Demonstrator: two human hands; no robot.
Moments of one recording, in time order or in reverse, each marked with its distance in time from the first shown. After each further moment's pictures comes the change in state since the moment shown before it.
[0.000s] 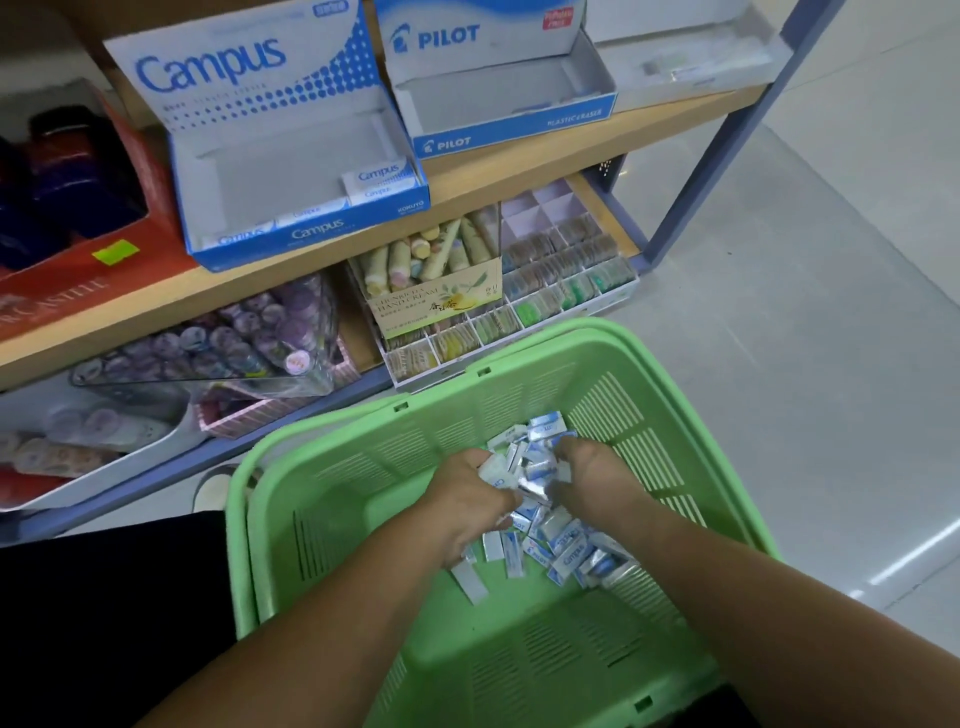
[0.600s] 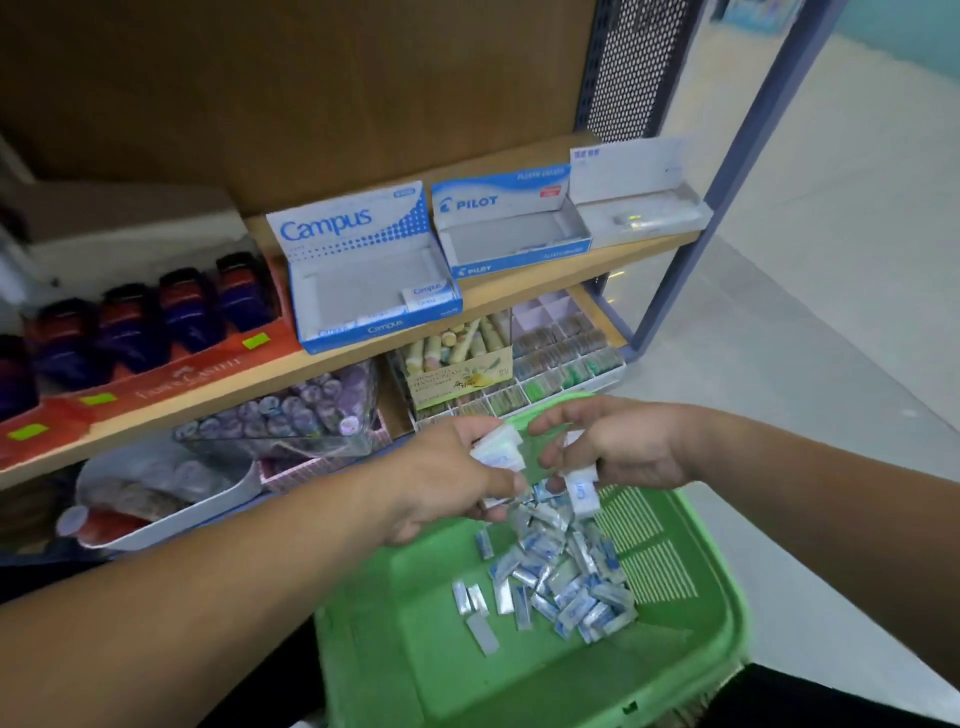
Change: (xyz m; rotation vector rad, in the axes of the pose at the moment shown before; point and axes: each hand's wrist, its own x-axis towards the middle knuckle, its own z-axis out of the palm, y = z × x) left_hand -0.123 0.105 -0.060 0.073 -0.165 0.297; right_hand -0.086 -0.087 -0.172 0.808 -0.448 -0.050
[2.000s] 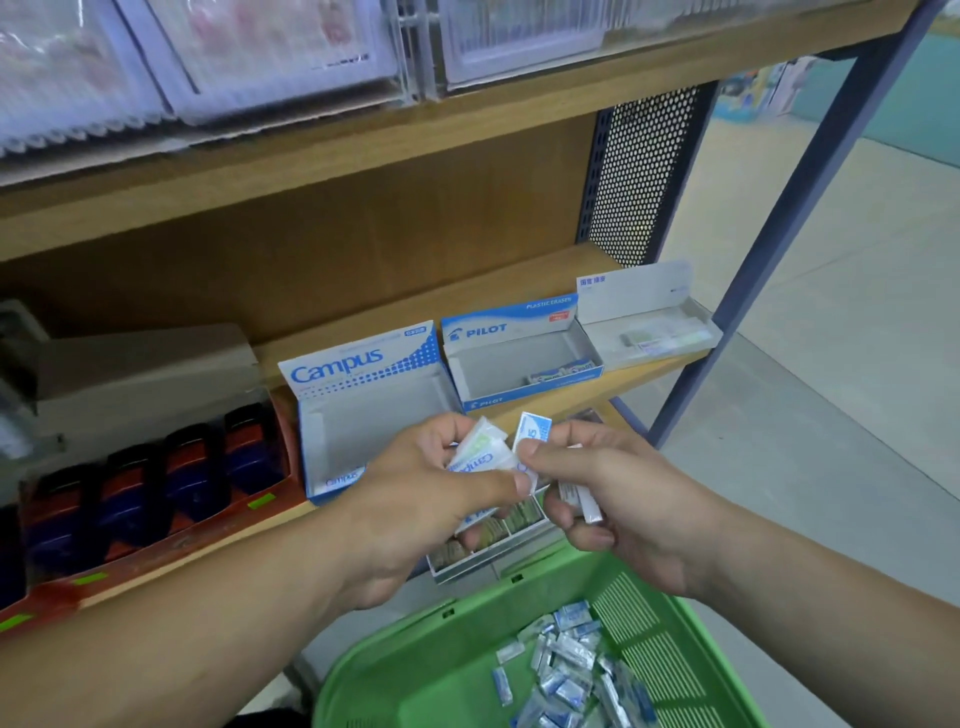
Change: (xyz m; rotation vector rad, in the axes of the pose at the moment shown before) left_hand -0.009 0.121 -0.051 -0.143 0.116 0.197; right_hand -0.029 -0.110 0.022 0.327 0.206 -0.340
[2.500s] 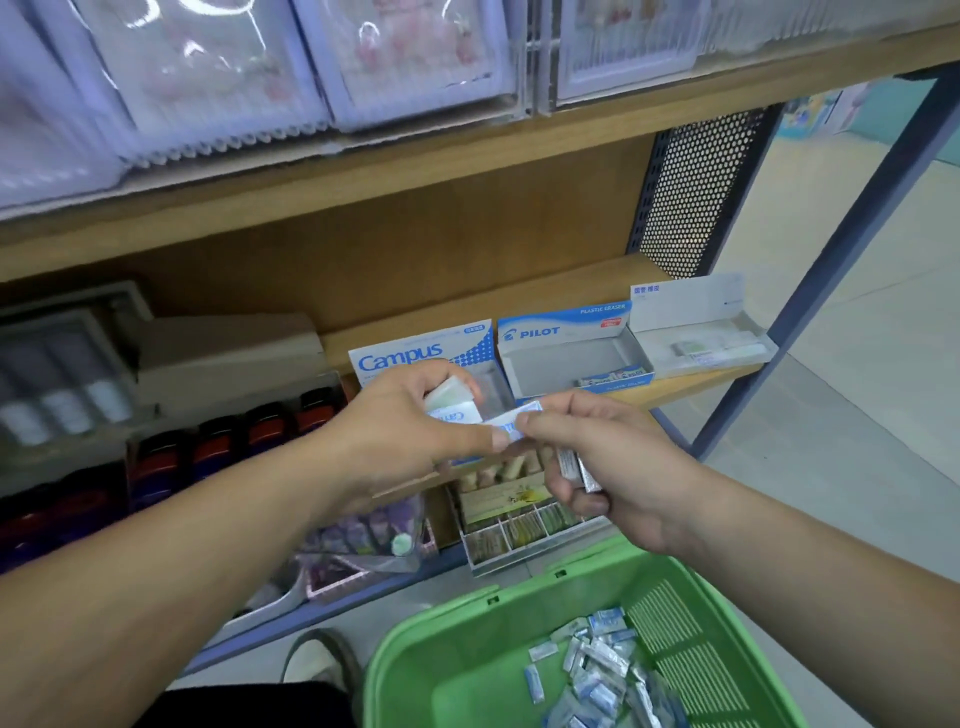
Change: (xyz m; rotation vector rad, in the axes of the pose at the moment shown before) left_hand -0.009 0.027 -0.062 0.343 0.132 0.151; right_hand 0.022 -0.011 0.045 -0.076 0.018 -0.083
